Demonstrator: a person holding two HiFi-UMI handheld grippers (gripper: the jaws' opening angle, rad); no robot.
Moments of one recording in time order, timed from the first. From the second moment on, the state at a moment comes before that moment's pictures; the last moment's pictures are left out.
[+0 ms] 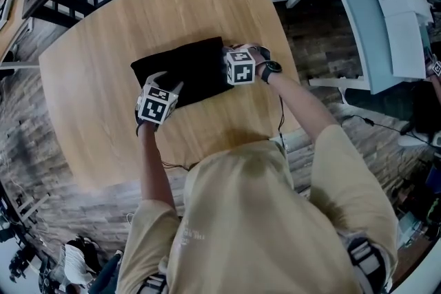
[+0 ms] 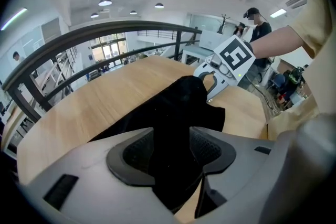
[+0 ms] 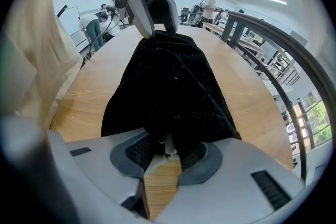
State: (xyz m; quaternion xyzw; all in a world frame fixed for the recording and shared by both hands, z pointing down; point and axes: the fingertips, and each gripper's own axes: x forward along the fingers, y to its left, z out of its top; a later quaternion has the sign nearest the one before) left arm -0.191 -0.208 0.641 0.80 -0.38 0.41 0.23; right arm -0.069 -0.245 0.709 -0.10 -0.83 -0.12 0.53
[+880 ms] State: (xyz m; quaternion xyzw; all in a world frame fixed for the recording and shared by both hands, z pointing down) left arm -0.231 -0.186 0.669 0.75 -0.36 0.53 0.18; right arm -0.062 -0.239 0.706 -0.08 -0.84 -0.12 0.53
